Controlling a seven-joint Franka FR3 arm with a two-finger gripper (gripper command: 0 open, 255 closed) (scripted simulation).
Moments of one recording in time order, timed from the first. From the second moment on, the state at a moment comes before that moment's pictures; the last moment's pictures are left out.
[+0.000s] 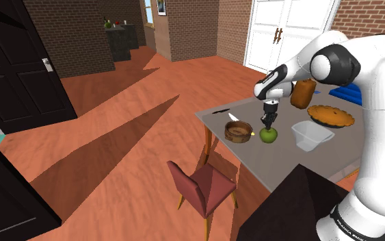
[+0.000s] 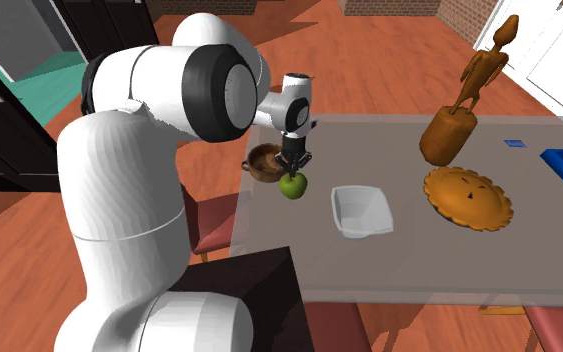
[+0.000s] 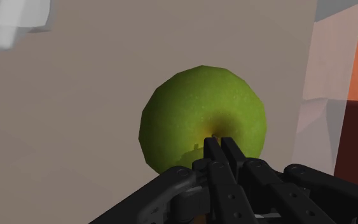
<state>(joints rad) -0.21 0.49 -0.37 -1.93 0.16 2.22 -0.56</state>
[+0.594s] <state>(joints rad) -0.20 0.41 -0.39 -1.92 0.13 2.13 -0.54</state>
